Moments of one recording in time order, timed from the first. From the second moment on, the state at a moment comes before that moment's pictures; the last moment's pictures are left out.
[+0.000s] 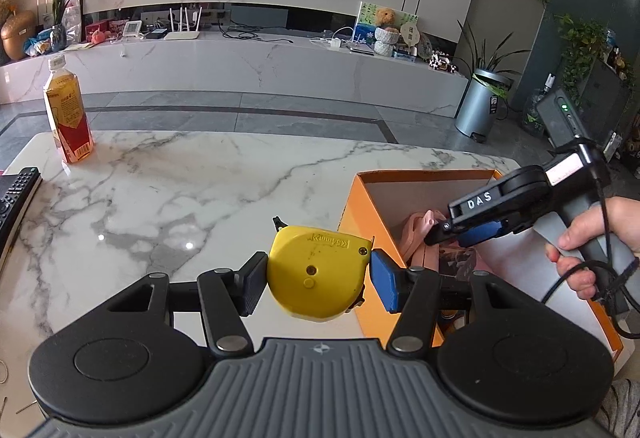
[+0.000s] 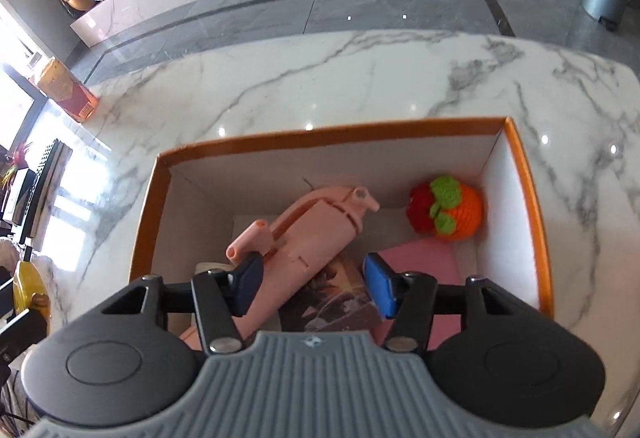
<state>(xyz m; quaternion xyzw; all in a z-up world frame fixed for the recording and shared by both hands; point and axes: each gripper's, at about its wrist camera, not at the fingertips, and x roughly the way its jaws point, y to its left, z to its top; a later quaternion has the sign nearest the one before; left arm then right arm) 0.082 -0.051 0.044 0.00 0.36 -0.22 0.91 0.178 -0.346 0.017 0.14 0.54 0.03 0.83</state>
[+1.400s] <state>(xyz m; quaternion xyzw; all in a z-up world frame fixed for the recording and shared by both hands) 0.085 -0.014 0.037 -0.04 0.38 -0.22 0.90 0.223 -0.333 -0.022 0.22 0.59 -0.06 0.77</state>
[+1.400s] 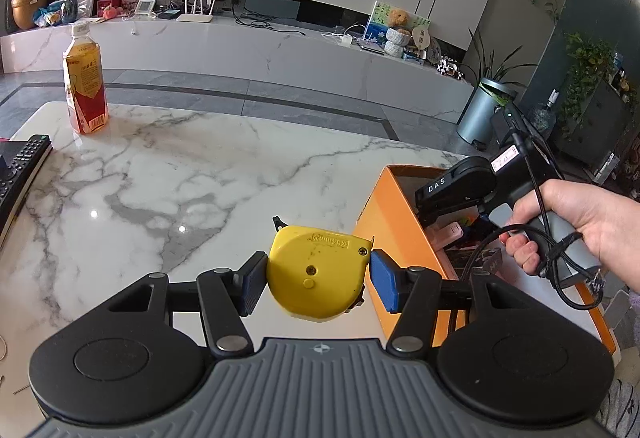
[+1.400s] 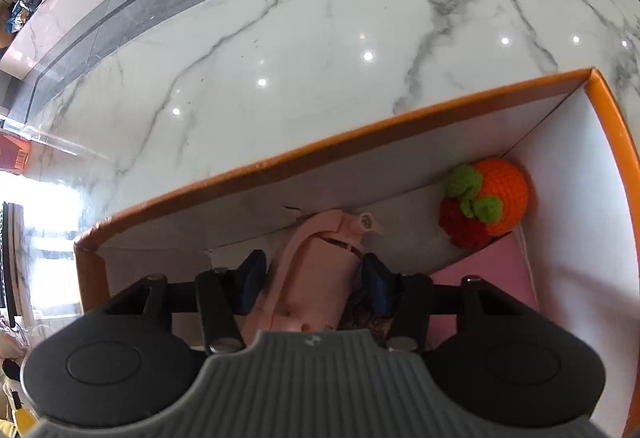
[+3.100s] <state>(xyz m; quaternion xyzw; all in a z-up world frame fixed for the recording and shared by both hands) 0.092 -0.159 0.014 -0.03 0.42 -0.23 0.88 0.070 -0.358 0.050 0.01 0.49 -0.03 0.87</state>
